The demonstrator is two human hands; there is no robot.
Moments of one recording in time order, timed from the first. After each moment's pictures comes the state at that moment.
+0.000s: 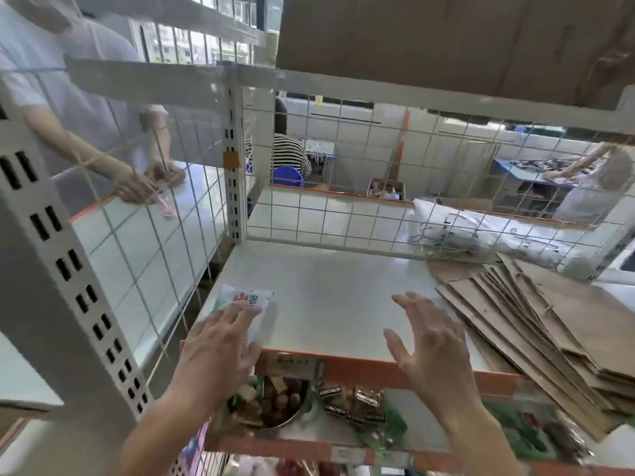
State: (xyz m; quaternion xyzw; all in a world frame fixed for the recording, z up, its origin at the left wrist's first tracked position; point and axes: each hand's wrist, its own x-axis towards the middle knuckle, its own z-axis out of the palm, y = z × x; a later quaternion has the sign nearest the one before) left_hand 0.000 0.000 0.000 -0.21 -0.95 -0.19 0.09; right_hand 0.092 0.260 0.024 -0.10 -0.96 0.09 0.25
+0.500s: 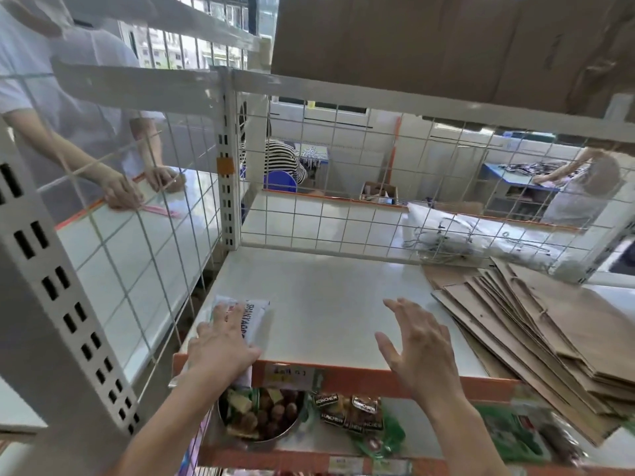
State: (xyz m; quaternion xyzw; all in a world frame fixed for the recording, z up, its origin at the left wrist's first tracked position) left_hand -0.048 0.018 -0.016 -0.07 -0.98 -0.15 -0.08; right_hand 0.070 0.262 0.016 -0.12 -0.96 0.09 0.21
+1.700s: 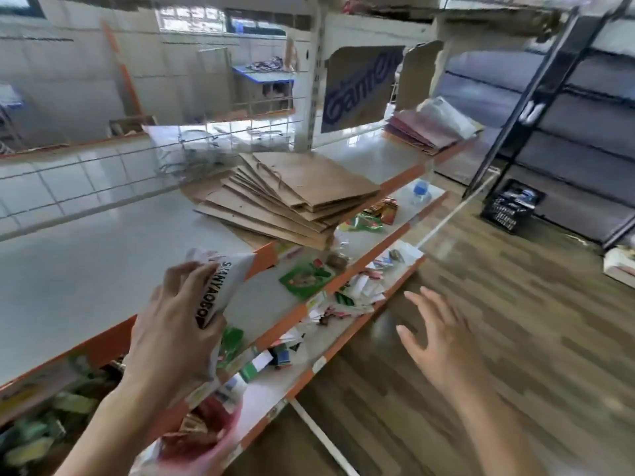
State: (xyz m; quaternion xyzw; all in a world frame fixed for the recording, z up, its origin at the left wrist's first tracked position) left_hand 0.112 0.168 0.024 -0.47 -0.83 -0.30 -0.02; right_hand 0.396 0.310 -0.001 -0.52 -0.84 0.06 0.17
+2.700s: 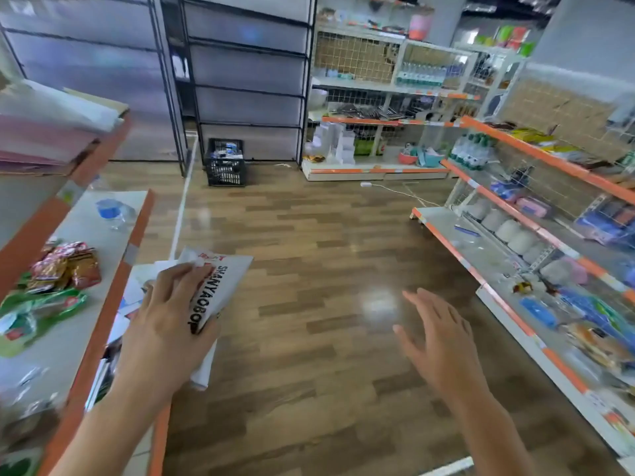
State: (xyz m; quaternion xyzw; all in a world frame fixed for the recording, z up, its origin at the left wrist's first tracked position) left_hand 0.383 0.540 0.013 -0.83 -0.46 -0.29 -0.14; right_hand 0.655 0.359 0.007 -0.85 -0.47 -0.09 0.20
